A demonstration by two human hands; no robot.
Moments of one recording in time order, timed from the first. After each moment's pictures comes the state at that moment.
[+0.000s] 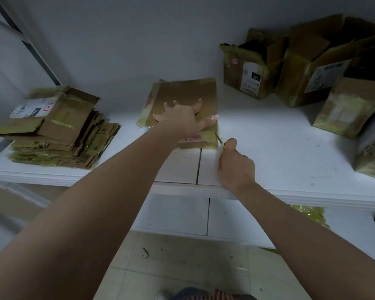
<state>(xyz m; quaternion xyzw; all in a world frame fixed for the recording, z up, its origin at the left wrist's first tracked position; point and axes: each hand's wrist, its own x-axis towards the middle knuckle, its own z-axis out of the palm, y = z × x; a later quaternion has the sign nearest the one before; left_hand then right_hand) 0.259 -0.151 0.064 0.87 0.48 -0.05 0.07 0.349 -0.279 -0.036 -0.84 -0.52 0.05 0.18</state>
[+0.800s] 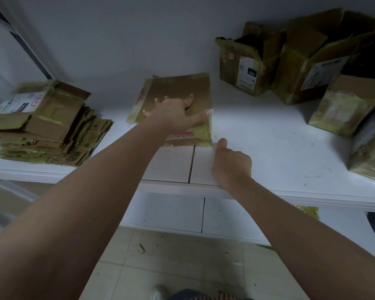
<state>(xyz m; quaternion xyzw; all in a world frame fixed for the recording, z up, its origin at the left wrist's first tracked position) 0.261 -0.127 0.051 0.88 0.47 -0.01 0.11 0.359 -0.275 -0.031 -0.85 -0.52 0.06 0.07</state>
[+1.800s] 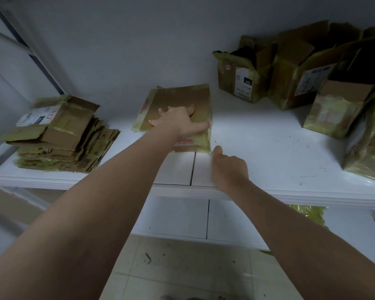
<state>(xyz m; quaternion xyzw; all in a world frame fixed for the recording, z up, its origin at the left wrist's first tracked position) 0.269 -0.159 0.069 0.85 0.51 -0.01 0.12 0.356 -0.282 -0.032 -0.82 -0.56 0.06 0.07</state>
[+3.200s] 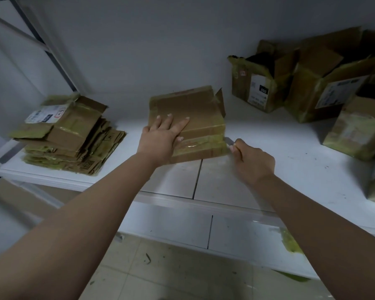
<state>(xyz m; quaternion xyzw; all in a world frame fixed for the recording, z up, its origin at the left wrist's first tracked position) 0.214 -0.138 0.034 0.89 0.45 0.02 -0.07 0.425 -0.254 -0.034 -0.81 -0.55 0.02 0.18</state>
